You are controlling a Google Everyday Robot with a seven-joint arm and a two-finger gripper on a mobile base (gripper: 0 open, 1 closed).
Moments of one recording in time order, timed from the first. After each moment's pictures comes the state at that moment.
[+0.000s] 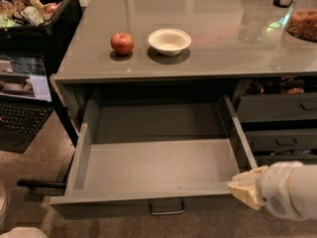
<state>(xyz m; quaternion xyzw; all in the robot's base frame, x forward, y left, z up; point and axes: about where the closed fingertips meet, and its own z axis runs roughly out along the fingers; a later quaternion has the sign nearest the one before) 0.353 -0.191 0.761 -0.33 0.89 0.11 0.29</state>
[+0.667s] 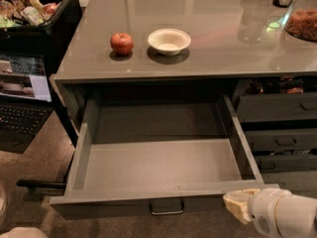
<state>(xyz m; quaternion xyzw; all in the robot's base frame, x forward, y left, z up) 0.348 -0.193 0.682 -0.24 0.91 0.14 0.32</state>
